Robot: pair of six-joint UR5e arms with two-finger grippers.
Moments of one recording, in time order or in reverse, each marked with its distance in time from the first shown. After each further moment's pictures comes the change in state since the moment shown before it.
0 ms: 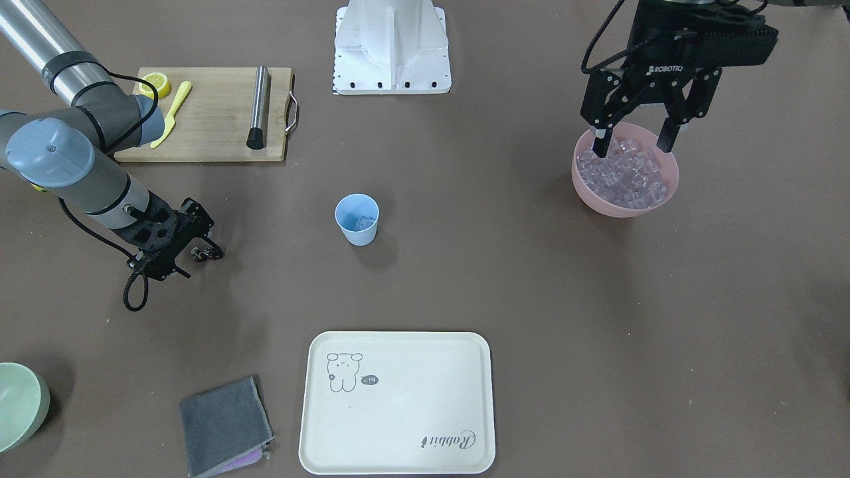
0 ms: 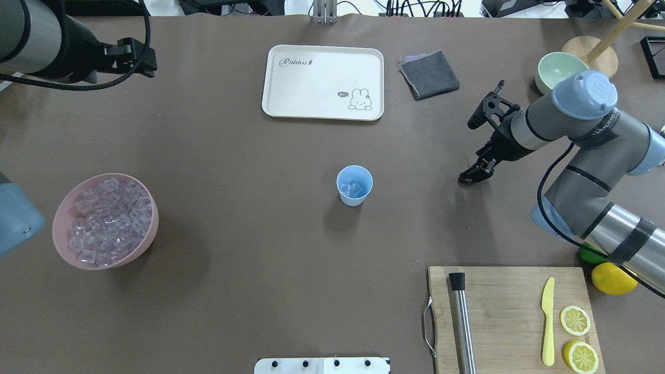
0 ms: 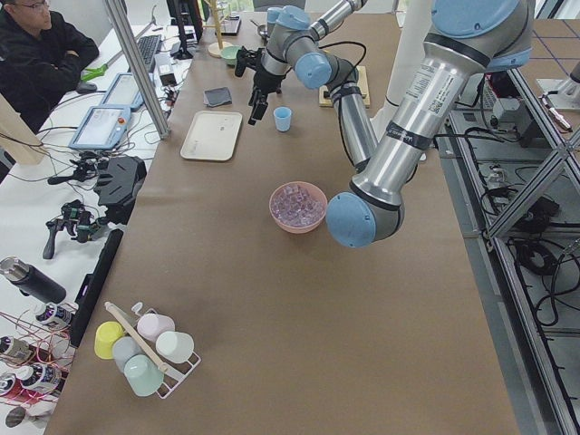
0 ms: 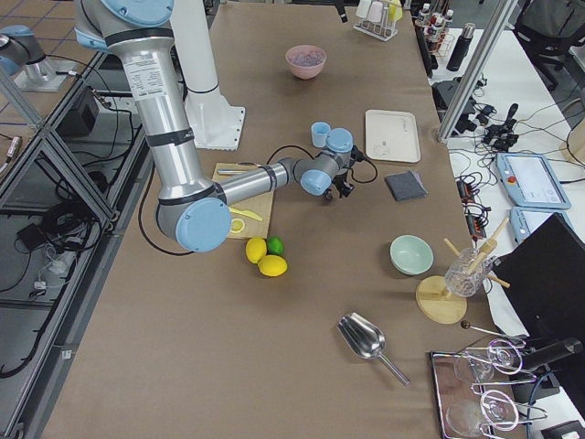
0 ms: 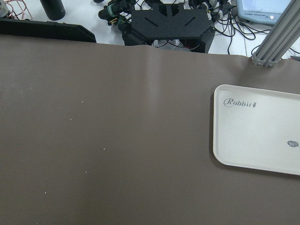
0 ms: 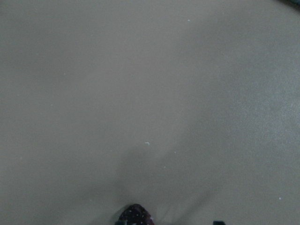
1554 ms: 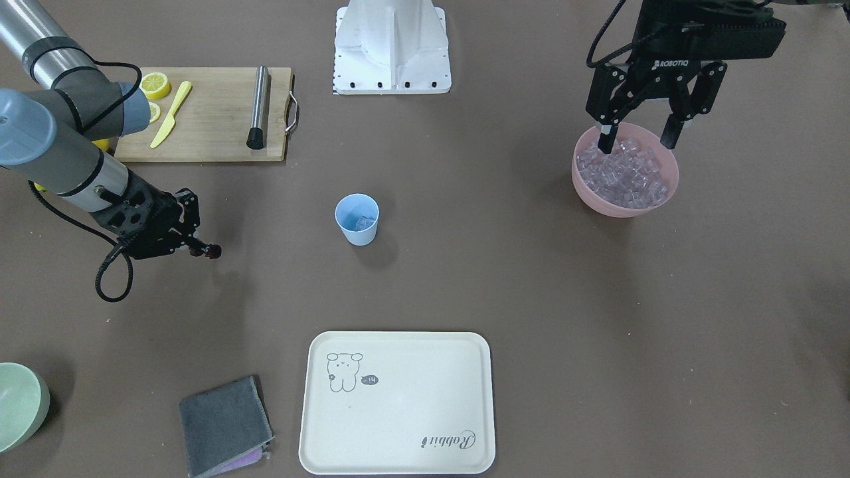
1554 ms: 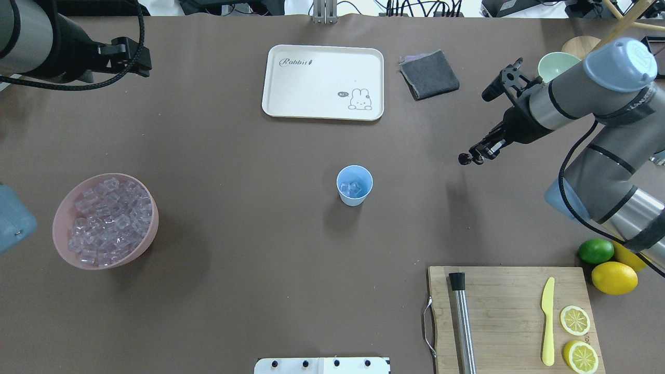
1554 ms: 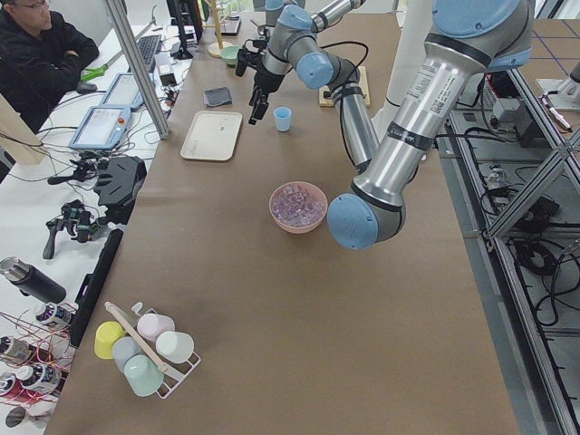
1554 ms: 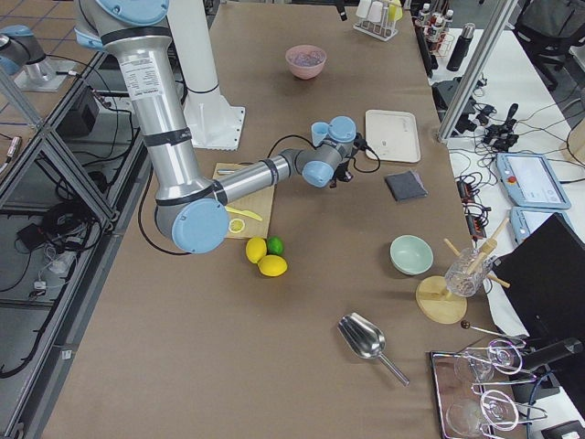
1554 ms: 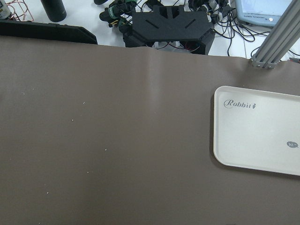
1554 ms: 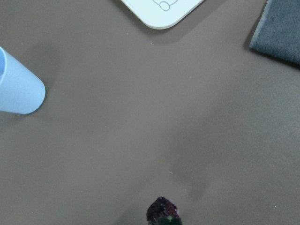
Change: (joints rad) left arm -0.006 0.010 -0.015 0.000 -0.002 0.004; right arm 0.085 0.006 0.101 -0.012 0.139 0.138
